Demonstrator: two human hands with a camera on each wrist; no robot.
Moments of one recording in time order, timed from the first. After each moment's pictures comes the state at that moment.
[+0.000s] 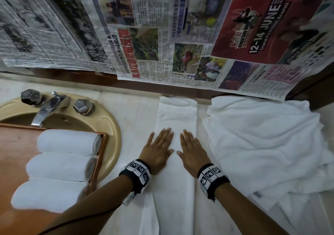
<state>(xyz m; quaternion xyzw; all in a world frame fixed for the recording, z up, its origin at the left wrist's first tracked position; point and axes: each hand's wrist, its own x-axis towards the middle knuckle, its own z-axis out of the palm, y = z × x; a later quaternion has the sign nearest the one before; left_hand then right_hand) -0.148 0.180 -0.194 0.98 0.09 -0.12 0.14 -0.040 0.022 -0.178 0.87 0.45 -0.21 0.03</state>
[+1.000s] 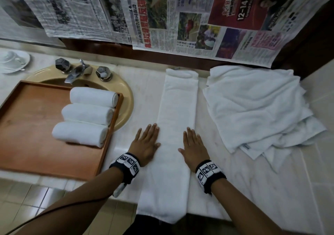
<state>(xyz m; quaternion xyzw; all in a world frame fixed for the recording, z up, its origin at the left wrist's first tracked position) -0.311 0.121 -0.183 0.97 0.15 -0.16 0.11 -0.172 -0.071 -0.172 0.88 0.44 -0.19 0.06</state>
